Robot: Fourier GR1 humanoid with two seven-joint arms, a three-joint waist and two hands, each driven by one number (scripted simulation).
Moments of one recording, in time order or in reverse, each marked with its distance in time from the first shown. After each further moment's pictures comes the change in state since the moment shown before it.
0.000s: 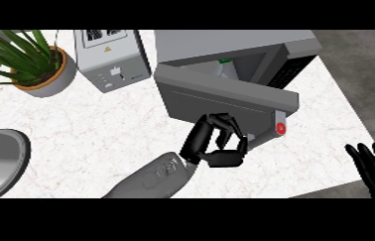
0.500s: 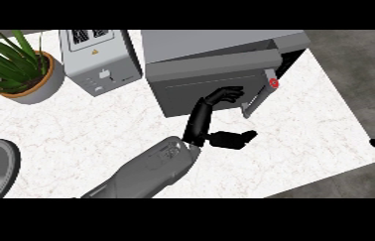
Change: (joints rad) left arm -0.124 -0.003 0.016 0.062 0.153 0.136 0.044; right arm -0.106 -0.107 -0.136 -0.053 0.041 -0.033 0.017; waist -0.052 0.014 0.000
